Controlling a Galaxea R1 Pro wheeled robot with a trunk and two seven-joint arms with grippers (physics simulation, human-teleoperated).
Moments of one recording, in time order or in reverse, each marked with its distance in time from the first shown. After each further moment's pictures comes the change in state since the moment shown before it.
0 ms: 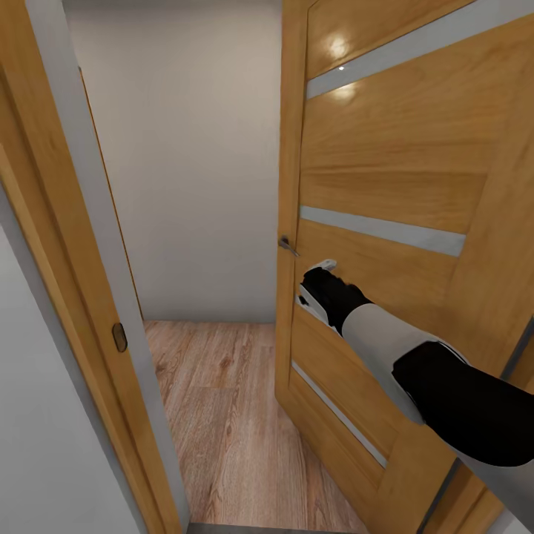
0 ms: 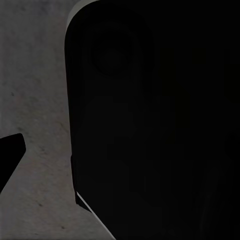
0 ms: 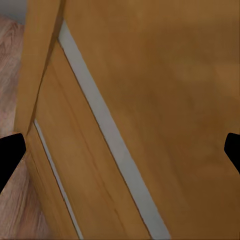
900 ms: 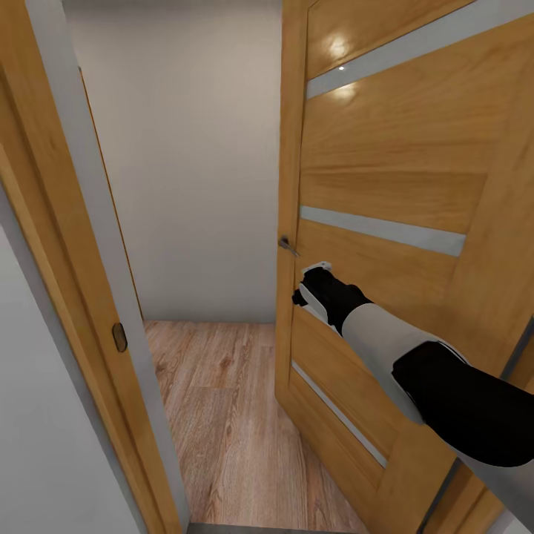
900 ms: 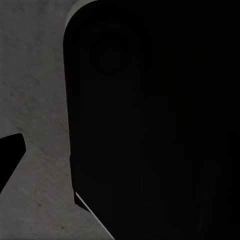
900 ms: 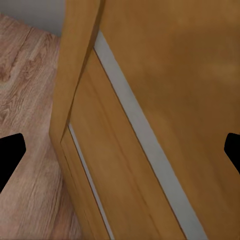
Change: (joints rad) left arm 0.000 -0.002 0.000 0.000 0.000 0.000 0.000; right arm -0.001 0.000 0.006 -0.003 -0.079 -0.032 0.071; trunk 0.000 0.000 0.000
